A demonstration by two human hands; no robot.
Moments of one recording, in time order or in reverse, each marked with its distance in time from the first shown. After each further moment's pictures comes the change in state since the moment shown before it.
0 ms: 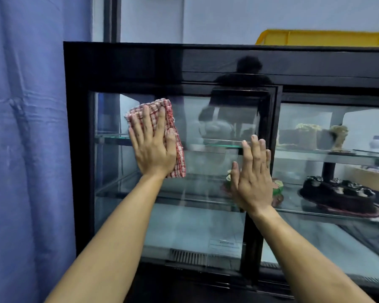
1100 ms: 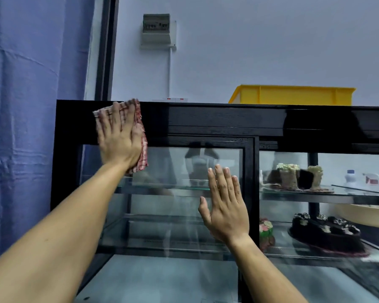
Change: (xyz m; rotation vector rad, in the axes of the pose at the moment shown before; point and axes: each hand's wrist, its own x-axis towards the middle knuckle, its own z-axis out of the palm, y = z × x) left_hand 0.158 -0.025 -0.030 0.053 -0.073 0.079; right_hand 0.047 -0.018 0.014 -0.258 -0.066 -0.157
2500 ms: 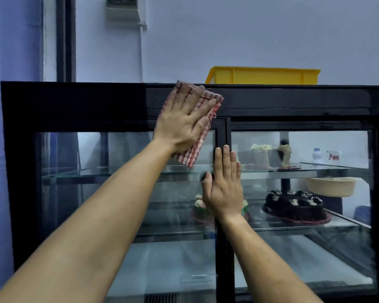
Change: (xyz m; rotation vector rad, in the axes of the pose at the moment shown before) left_hand -0.017 0.185 0.035 0.012 -0.055 0.673; right_hand -0.013 0.042 0.000 0.147 0.081 0.292
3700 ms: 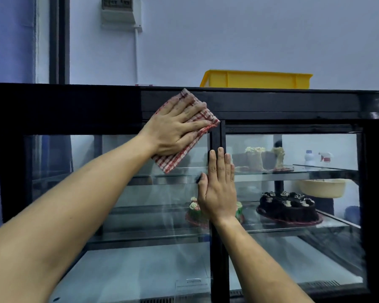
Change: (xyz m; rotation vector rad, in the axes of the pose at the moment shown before) left_hand -0.003 -0.020 -0.018 0.066 -0.092 0.322; right_hand 0.001 -0.002 0.001 0.021 0.002 0.020
